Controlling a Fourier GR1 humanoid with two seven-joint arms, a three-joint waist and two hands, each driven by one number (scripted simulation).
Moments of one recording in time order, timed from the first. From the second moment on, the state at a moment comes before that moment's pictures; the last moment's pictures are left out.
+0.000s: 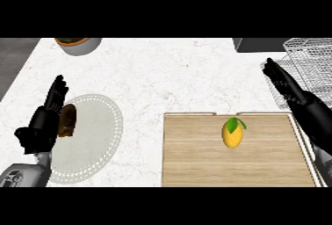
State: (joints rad) left arm -0.12 0.37 -0.09 -1.45 0.08 0.24 -0.11; right arm -0.21 -0.58 0.20 -1.67 -0.17 0.05 -0.23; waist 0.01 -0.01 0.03
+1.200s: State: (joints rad) left arm -0.14 0.20 -0.21 -1.55 0.01 0.32 0.03; right arm -0.21 -0.79 0.01 -1.92 -0.44 0.23 0.35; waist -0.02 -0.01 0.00
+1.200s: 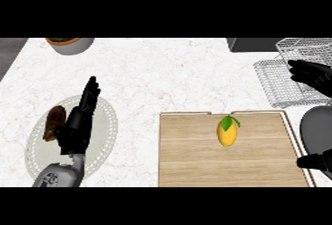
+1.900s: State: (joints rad) left arm -0.19 0.17 -0.25 -1.52 -0.02 0.31 0.04; right arm -0.52 -1.07 0.40 -2.19 -0.17 0.46 0.90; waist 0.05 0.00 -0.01
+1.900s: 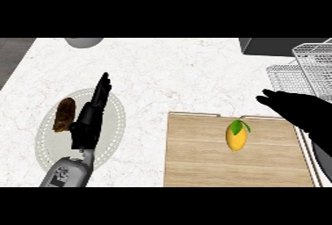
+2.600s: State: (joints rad) left arm -0.18 0.17 -0.23 -1.52 -0.02 0.30 0.04; right arm -0.89 -0.75 0.77 -1.93 -0.16 0.43 1.12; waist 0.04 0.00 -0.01
